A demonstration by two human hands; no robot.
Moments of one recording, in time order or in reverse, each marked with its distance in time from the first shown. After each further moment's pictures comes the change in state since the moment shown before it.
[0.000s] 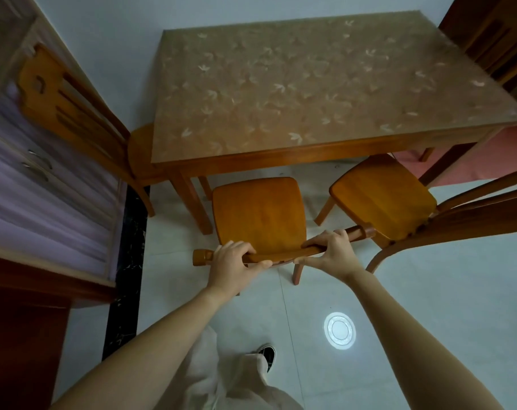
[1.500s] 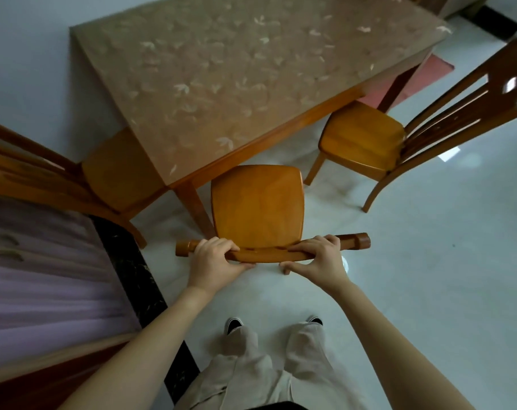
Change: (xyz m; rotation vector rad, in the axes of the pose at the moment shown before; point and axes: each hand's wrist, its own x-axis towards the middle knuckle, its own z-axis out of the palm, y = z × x) left_hand 0.061 -0.249 -0.159 0.006 -0.134 0.450; right_hand 0.035 -0.260 0.180 0.030 0.411 0.374
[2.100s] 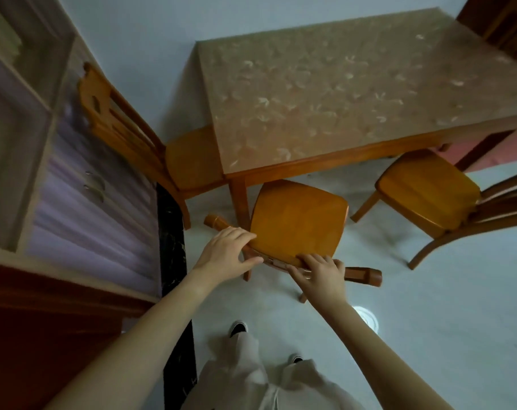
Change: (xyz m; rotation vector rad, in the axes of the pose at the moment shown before) left_hand -0.040 0.025 -0.038 0.179 -0.139 -0.135; right_hand -0.010 -0.027 0.004 -0.239 -0.214 -0.112
